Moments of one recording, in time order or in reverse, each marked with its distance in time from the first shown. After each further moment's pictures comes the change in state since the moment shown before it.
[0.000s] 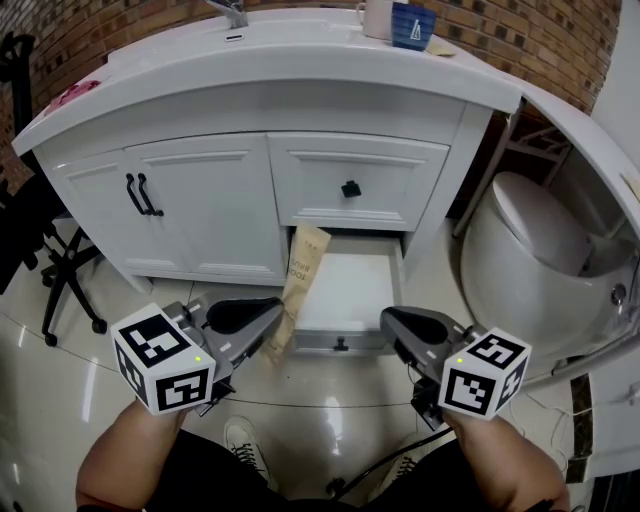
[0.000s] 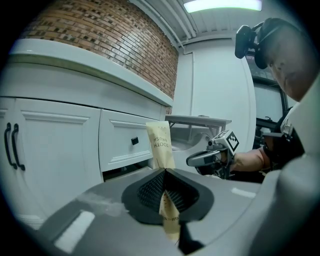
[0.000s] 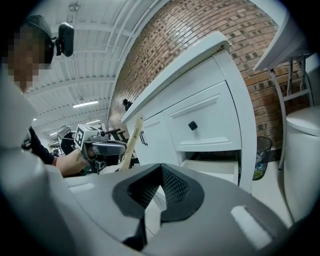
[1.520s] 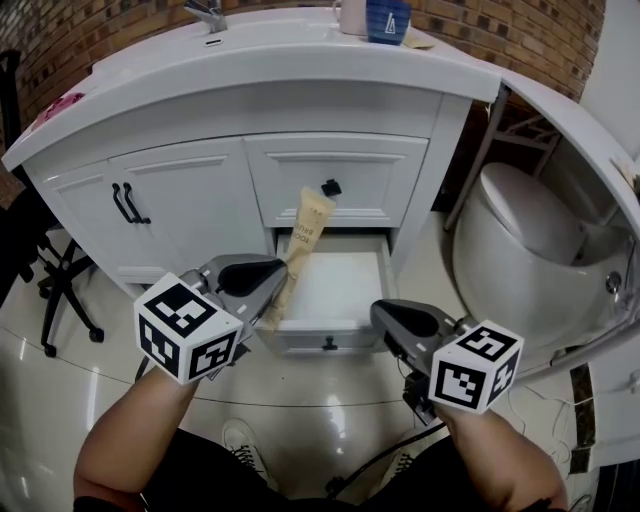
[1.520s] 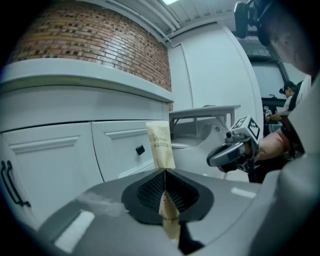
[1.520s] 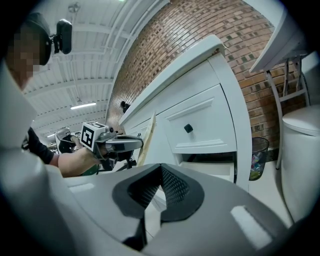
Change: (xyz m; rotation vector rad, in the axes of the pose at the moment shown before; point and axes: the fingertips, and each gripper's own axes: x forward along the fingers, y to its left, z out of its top) left arm 0.049 0.030 0.026 0.185 0.022 0.107; right arm -0.005 -0.010 0.006 0.013 -0.024 -0.024
